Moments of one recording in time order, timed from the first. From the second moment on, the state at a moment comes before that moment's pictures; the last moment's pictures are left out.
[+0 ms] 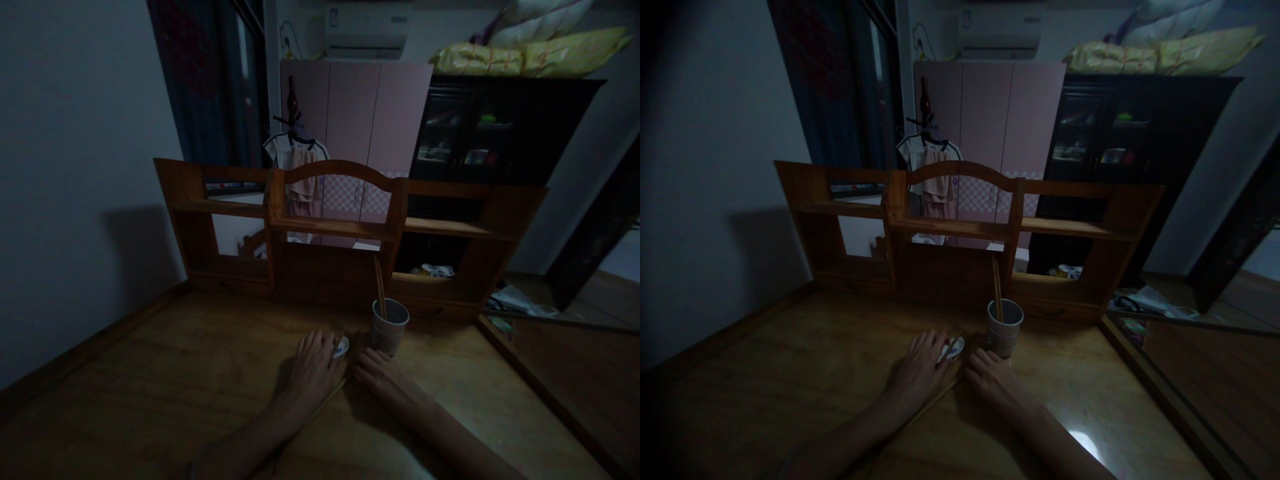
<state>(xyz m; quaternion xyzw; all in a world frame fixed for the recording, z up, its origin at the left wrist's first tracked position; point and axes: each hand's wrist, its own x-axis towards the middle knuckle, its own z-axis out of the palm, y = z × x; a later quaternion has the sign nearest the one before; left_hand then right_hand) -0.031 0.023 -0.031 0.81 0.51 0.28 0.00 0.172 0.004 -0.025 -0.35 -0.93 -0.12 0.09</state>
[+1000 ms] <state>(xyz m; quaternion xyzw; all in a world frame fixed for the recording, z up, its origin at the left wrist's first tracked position) -0.035 0.054 -0.023 0.64 0.45 0.46 0.42 0.177 -0.002 -0.029 -0.36 -0.90 -0.20 0.17</state>
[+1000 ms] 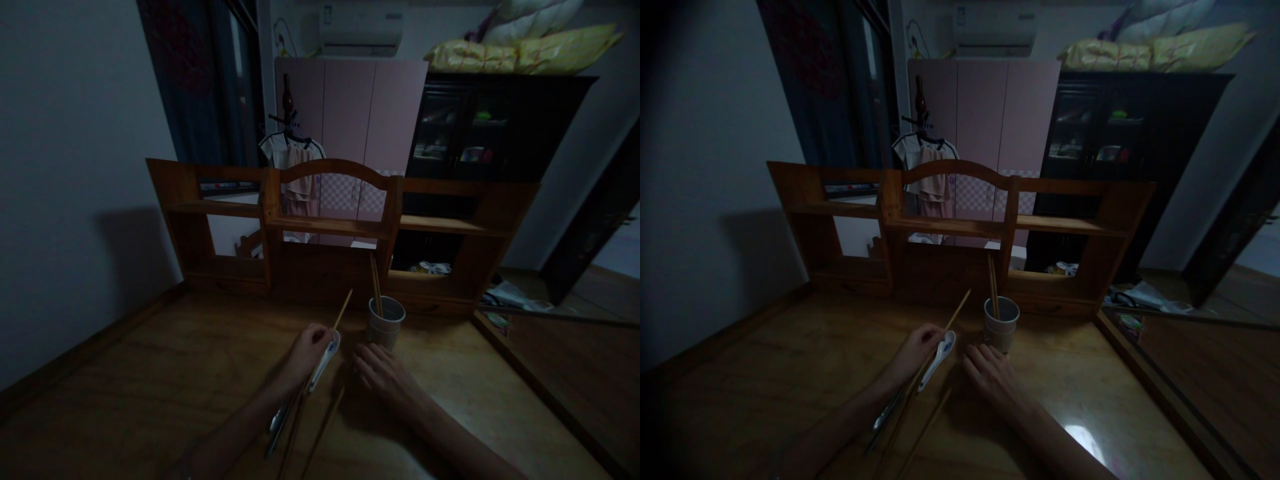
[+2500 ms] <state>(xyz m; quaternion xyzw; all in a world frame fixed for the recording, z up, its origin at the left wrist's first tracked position) -0.004 -0.016 0.002 0.73 0.26 0.42 0.46 0.189 -0.019 0.009 -0.26 -0.83 -0.33 0.36</state>
